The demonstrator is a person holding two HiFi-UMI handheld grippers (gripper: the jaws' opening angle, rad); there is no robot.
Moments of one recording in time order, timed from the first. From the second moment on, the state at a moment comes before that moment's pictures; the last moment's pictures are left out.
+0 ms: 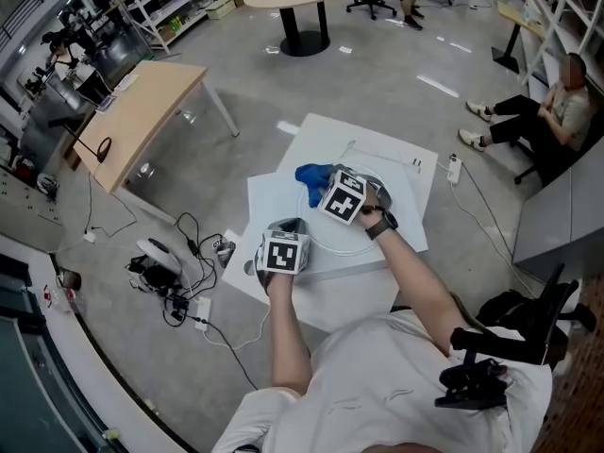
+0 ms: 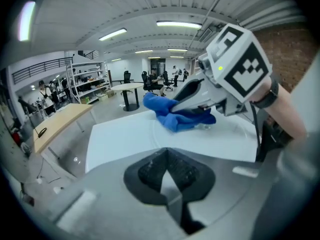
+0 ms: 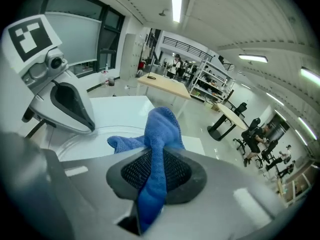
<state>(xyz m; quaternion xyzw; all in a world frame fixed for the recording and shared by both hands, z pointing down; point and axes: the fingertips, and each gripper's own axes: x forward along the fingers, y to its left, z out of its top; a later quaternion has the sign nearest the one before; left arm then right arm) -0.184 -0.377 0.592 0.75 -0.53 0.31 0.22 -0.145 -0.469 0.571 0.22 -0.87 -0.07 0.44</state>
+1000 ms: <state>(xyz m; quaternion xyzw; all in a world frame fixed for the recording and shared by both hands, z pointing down) -0.178 -0.372 0.580 0.76 -0.53 0.30 0.23 -0.010 -0.392 0.572 0.20 -0.85 0.00 0.49</state>
